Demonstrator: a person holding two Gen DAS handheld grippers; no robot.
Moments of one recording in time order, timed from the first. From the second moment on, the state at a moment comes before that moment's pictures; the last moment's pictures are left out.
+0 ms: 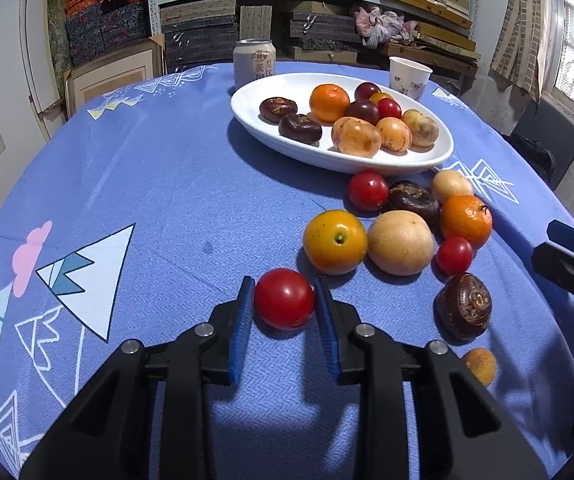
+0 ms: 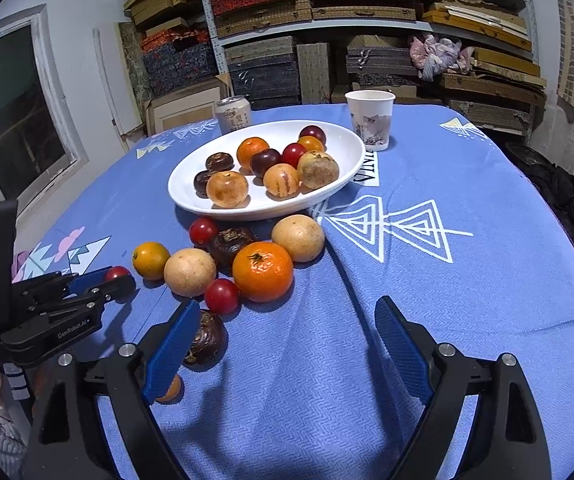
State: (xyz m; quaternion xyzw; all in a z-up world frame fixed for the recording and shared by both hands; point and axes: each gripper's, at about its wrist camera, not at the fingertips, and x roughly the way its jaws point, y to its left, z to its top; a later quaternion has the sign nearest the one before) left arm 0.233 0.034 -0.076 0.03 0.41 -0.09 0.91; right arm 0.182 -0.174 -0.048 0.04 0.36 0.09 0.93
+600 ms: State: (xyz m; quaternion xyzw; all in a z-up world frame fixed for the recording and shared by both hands) left arm 0.236 0.026 -0.080 0.05 0.42 -0.08 0.90; right arm 0.183 -0.126 -0.068 0.01 0.40 0.14 0.90
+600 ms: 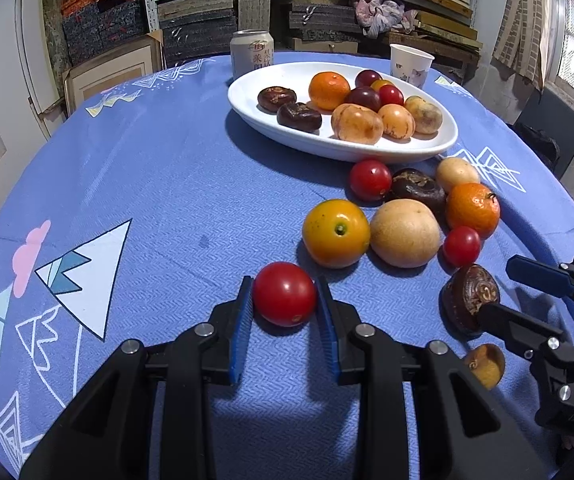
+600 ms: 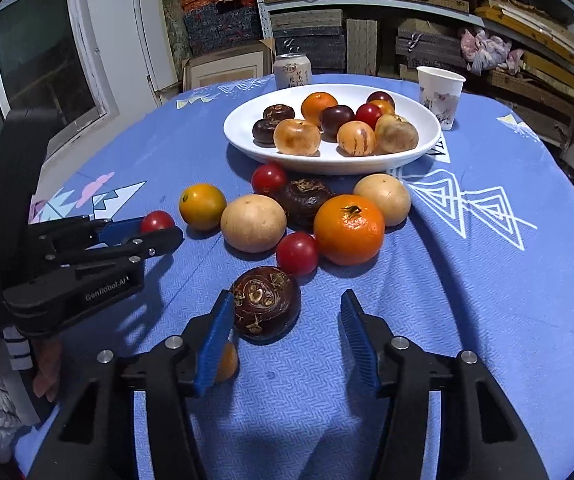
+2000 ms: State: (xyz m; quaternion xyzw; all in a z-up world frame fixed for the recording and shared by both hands) left arm 0.212 0.028 -0.035 0.07 0.32 -0.03 0.94; right arm 0.181 -0.161 -0.038 0.08 0.35 0.14 0.92
